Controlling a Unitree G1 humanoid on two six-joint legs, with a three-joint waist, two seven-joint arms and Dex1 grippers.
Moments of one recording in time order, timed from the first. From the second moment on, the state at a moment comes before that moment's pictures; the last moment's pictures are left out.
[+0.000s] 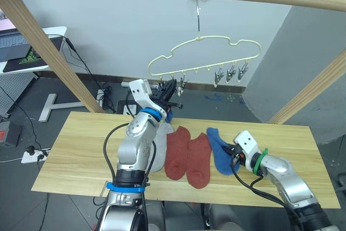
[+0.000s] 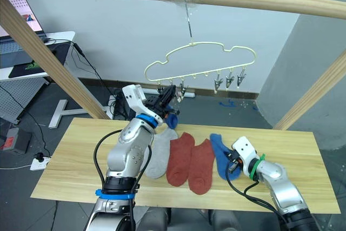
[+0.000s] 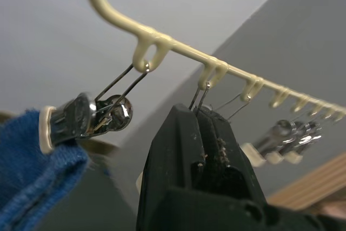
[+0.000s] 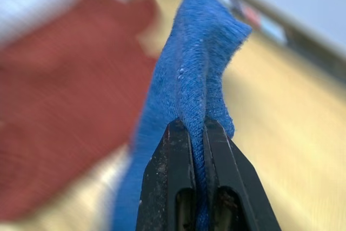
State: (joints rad) left arm -0.46 0.00 0.14 -0.01 -0.53 0.45 -0.29; right arm -0.05 -0.52 0.15 -0.16 0.16 0.29 0.72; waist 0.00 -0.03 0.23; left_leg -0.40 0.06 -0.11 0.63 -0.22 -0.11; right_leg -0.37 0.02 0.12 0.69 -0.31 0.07
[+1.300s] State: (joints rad) left arm -0.53 0.09 0.31 0.01 -1.06 0.87 -0.25; right arm -0.30 -0.34 0.17 -0.28 0.33 0.53 0.63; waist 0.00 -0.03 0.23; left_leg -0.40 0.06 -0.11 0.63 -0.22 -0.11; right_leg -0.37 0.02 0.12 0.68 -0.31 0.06
